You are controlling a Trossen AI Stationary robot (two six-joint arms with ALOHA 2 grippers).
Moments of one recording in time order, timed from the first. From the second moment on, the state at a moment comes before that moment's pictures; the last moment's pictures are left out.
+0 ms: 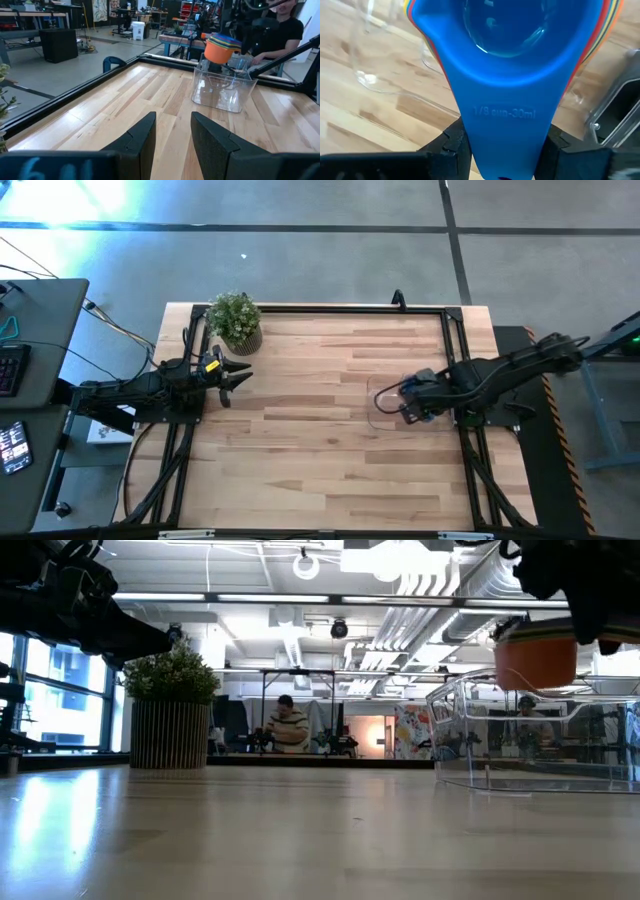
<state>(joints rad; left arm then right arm) 0.10 0.04 0.06 -0.11 -0.19 -0.10 0.30 1.16 1.03 -1.27 0.05 1.46</state>
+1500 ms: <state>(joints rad) 0.10 0.04 0.06 -0.11 -0.19 -0.10 0.06 1.39 0.88 -1.10 -0.19 0.52</state>
